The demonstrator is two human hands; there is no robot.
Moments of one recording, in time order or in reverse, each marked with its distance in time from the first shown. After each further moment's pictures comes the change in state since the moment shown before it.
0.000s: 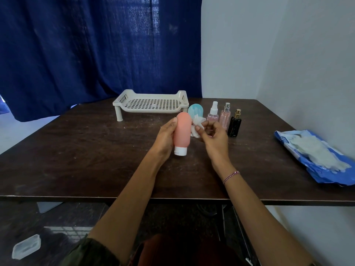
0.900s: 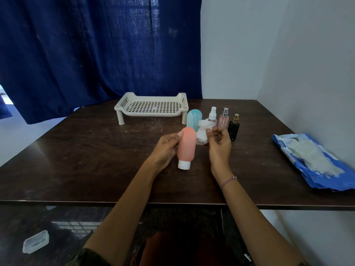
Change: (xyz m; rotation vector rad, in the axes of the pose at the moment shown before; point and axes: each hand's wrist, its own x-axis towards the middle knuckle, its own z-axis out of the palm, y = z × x) left_hand -0.009 0.001 -0.006 0.043 -0.093 -0.133; right_hand 0.000 -0.004 -0.004 0.155 0.211 0.118
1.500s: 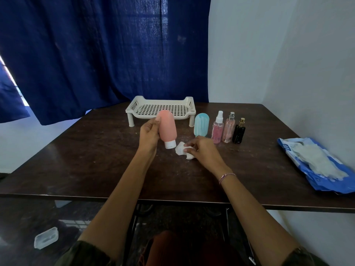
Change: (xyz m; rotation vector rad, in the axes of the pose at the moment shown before) left_hand -0.006 0.042 -0.037 0.073 0.398 0.298; right_hand -0.006 -0.010 0.021 -0.836 -0.625 -0.450
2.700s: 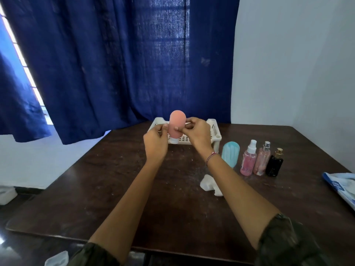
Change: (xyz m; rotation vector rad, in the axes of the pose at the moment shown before) left_hand 0.087 0.017 -0.035 0.589 0.271 0.283; right_hand 0.155 -0.073 0.029 0.387 0.275 0.135
